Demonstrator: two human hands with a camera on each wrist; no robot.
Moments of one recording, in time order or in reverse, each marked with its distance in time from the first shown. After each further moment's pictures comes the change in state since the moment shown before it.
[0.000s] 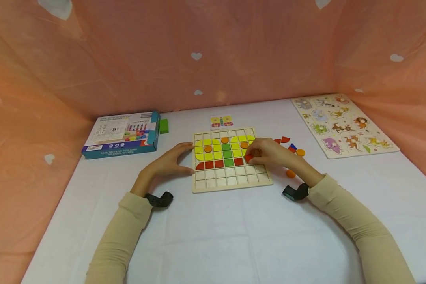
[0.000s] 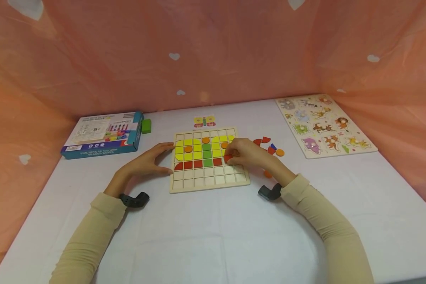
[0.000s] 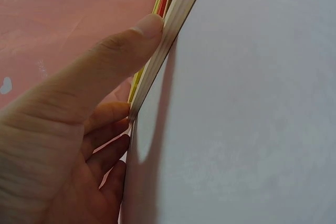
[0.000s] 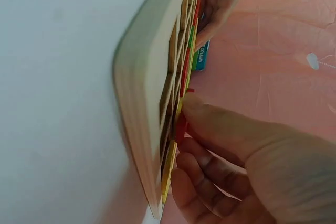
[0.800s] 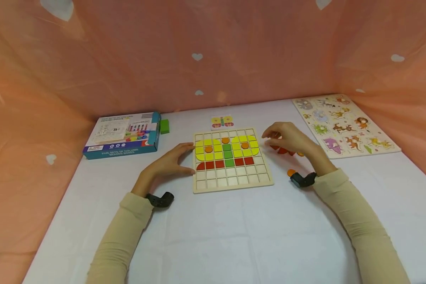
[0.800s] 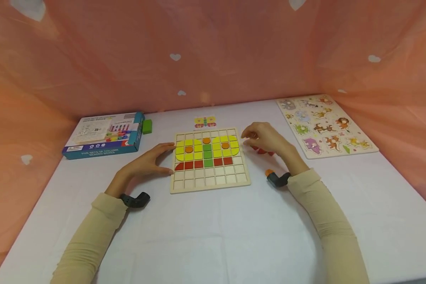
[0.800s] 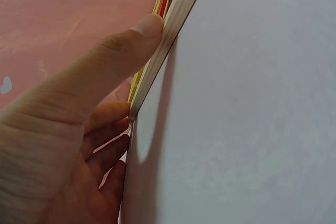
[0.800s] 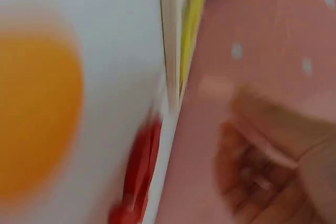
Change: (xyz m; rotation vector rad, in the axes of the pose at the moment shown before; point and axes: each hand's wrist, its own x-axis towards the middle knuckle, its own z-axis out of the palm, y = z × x) left_hand -0.001 -0.001 0.000 0.005 0.002 0.009; right_hand -0.012 0.026 -0.040 -0.013 0.130 0.091
